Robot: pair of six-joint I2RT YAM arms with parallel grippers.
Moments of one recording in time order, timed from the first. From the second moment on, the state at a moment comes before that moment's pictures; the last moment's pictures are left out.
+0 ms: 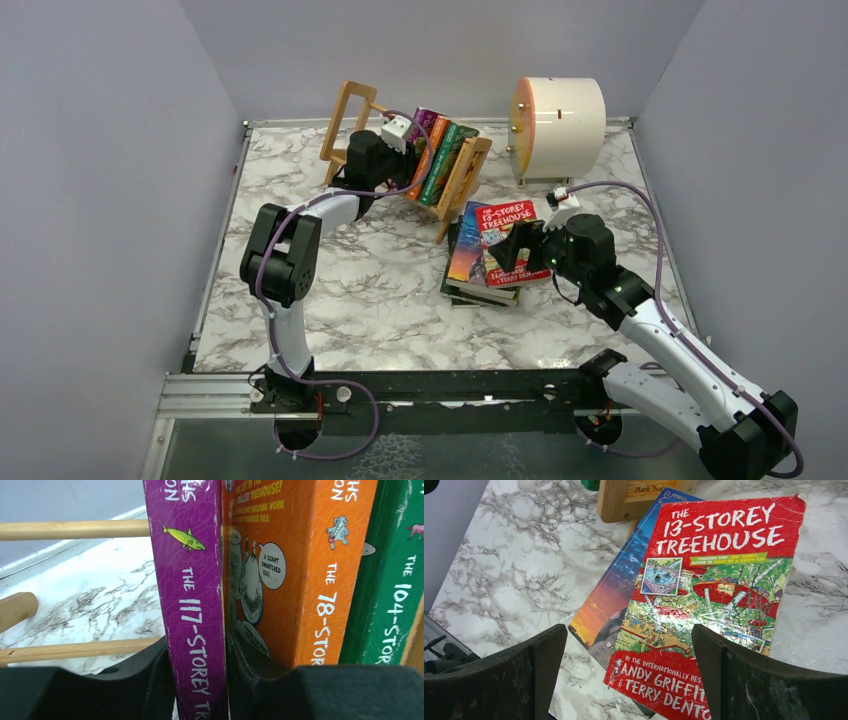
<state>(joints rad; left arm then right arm) -0.34 1.95 1.27 0.44 0.35 -0.01 0.52 0.84 0.67 -0.23 -0.07 0.39</state>
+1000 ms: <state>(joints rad) -0.35 1.89 1.23 0.45 0.40 -0.01 0.52 0.83 0.67 -0.23 -0.07 0.40</state>
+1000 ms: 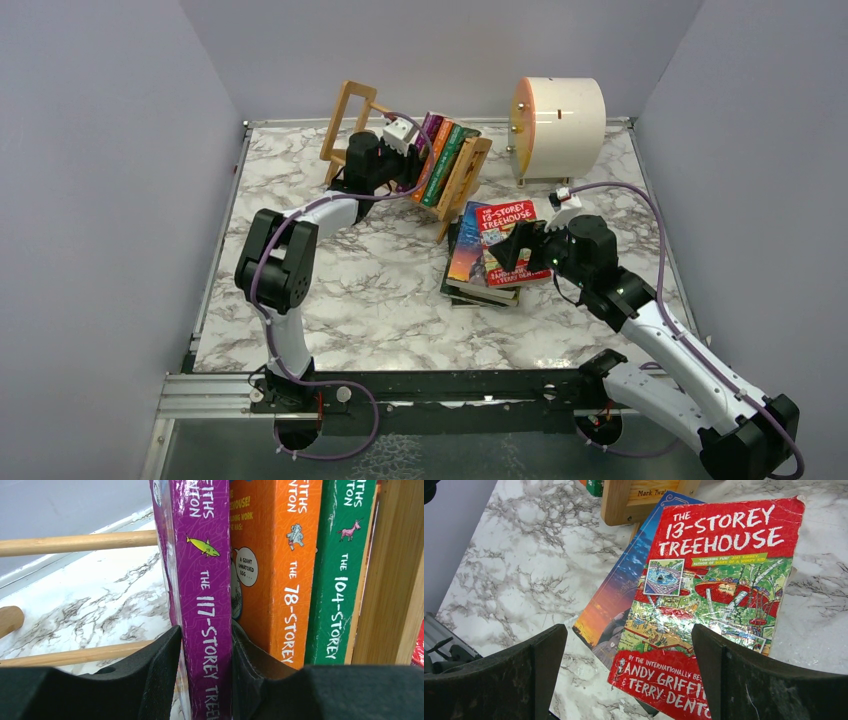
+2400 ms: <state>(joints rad) -0.37 1.79 1.23 0.33 0.17 -0.03 0.52 0.84 0.67 -0.23 -0.07 0.40</state>
